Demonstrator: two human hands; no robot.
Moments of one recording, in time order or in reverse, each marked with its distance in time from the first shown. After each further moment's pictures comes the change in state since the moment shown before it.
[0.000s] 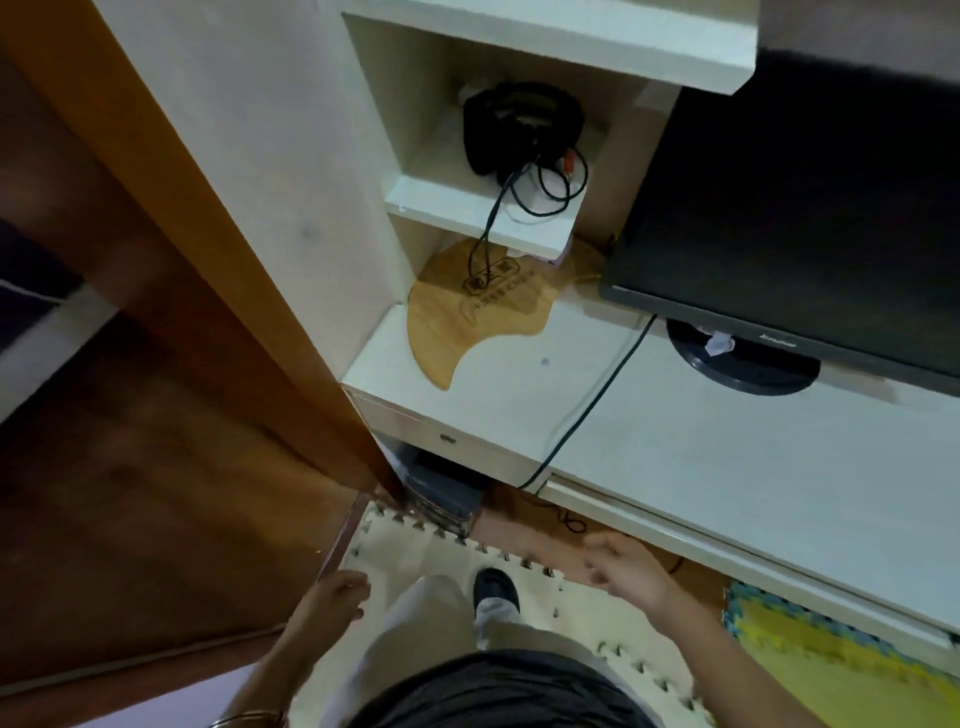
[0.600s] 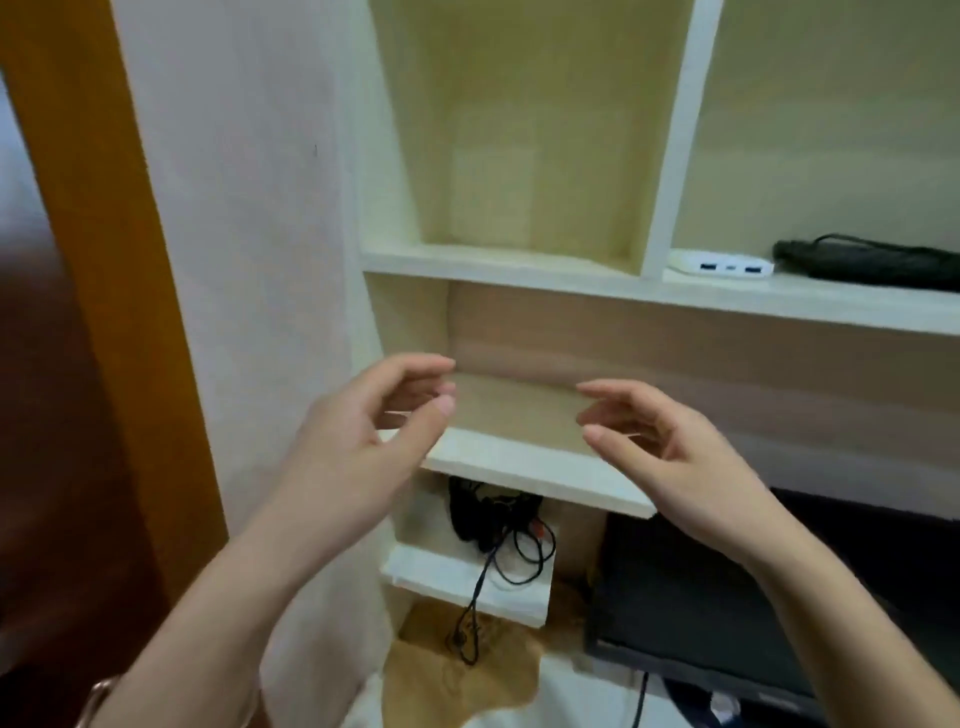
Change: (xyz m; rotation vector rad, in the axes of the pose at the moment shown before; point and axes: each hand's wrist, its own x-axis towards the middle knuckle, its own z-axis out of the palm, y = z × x) left_hand -0.219 0.396 -0.100 -0.071 0.234 1.517; right_hand -0.204 -0.332 -0.131 -0.159 0.552 -1.269
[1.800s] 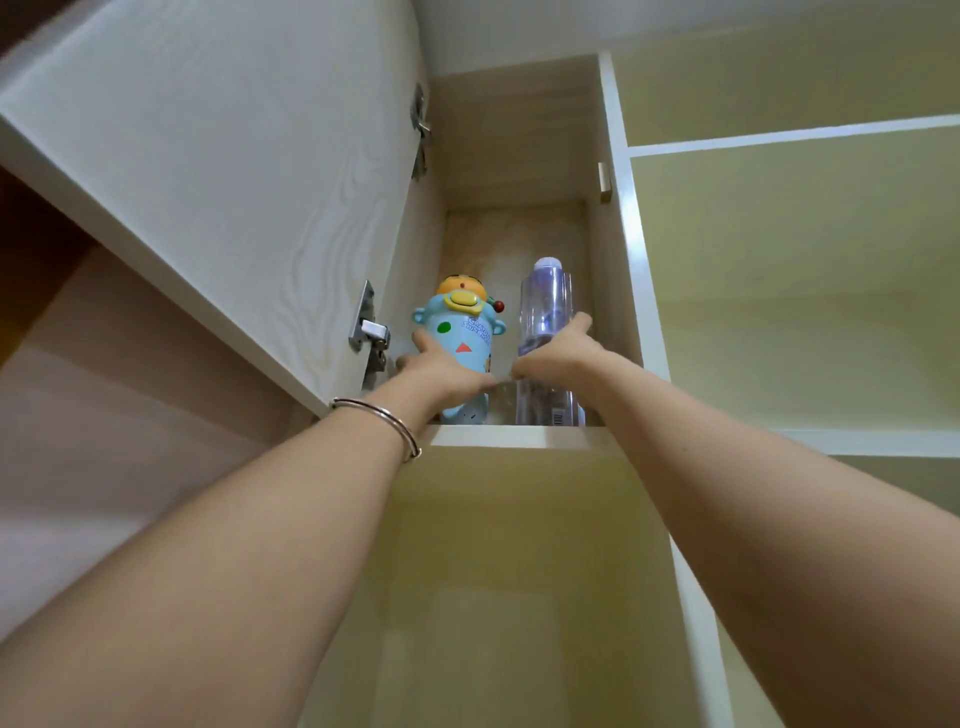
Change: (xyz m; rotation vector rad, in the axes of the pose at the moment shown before) left_hand 0.396 0.211 -0.033 0.303 0.317 0.118; right_hand 0.330 -0.247 -0.162 -0.238 0.565 -0.075
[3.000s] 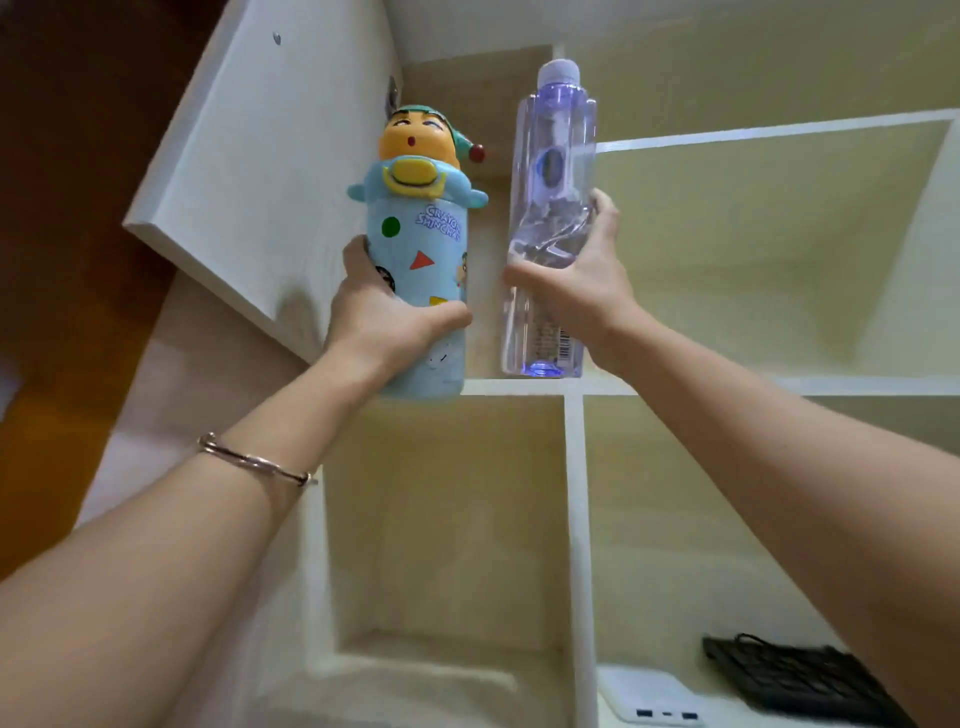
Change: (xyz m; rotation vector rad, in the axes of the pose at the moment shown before) left_hand -0.136 0.022 -0.068 -0.406 0.267 0.314; right_hand -0.111 -0.011 -0.074 0.378 0.192 -0.369
